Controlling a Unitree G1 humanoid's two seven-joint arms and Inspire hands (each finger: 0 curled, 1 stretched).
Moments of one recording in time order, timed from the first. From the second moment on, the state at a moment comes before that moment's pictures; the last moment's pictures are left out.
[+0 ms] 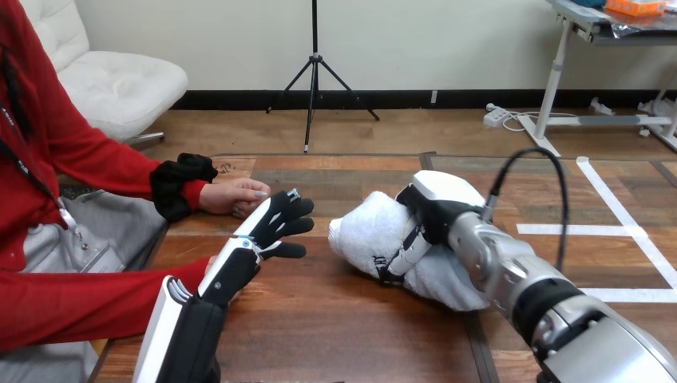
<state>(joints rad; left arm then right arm) 0.39 0.14 -0.05 0.03 0.17 -1.11 -0.06 -0.92 -0.16 0.45 1.36 -0.58 -0.10 -0.07</state>
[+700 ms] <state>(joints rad) 0.39 0.16 -0.06 0.03 0.14 -1.09 -0.07 -0.85 -0.21 0.31 1.33 -0.44 -0.22 -0.10</state>
